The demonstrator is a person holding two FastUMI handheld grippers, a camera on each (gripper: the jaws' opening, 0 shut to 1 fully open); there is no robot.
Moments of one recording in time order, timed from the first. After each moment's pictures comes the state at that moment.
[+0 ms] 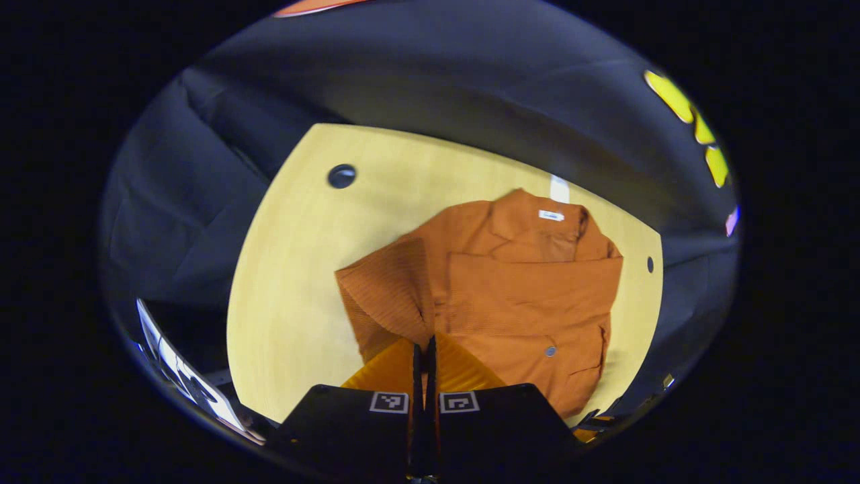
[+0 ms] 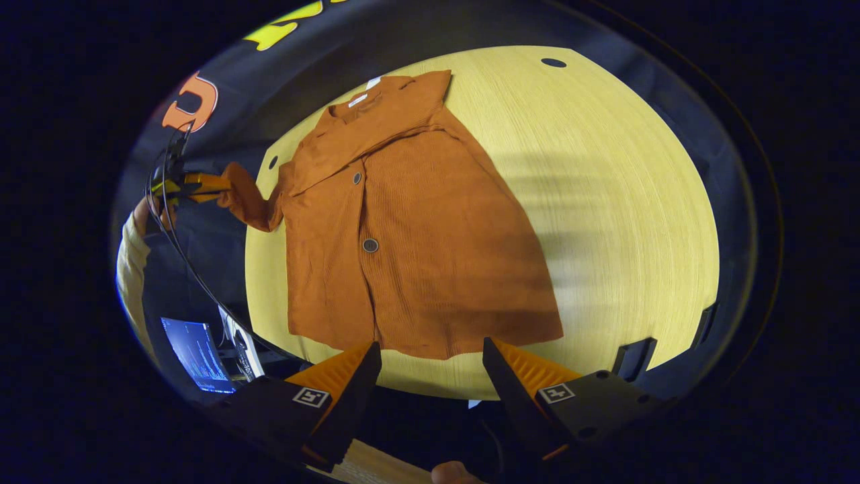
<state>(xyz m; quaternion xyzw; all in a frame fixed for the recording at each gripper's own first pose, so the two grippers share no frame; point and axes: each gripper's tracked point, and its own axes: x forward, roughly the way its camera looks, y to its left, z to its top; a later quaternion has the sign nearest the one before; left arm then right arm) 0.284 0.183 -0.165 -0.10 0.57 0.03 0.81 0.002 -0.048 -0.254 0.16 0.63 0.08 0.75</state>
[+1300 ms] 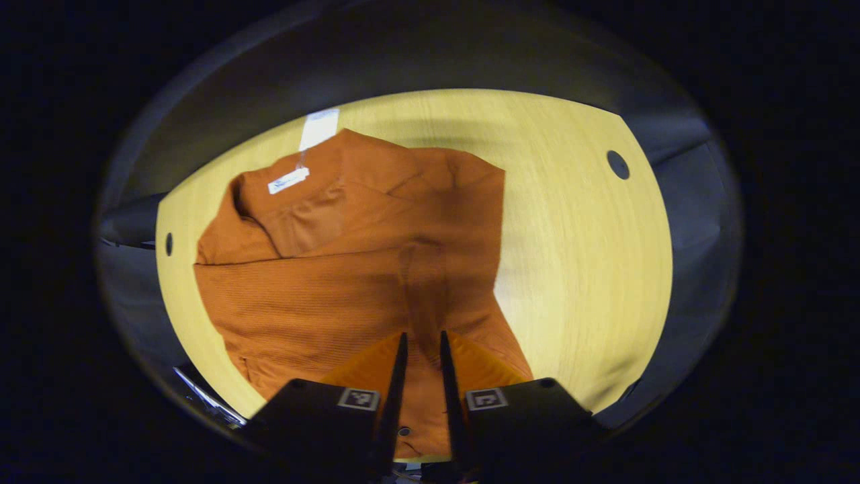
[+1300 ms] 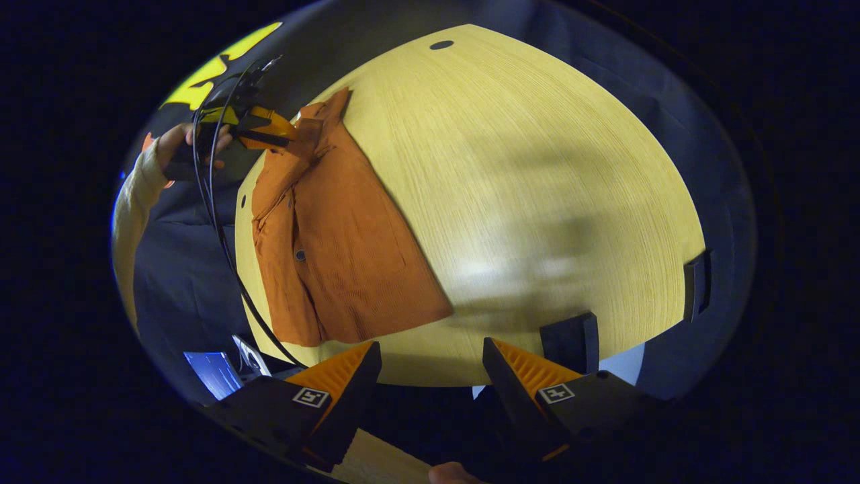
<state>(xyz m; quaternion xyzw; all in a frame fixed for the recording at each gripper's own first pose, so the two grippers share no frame) 0.334 -0.145 -0.265 0.04 0.65 -0.06 0.76 -0.037 -0.175 -0.282 0.25 0.64 0.01 0.73</state>
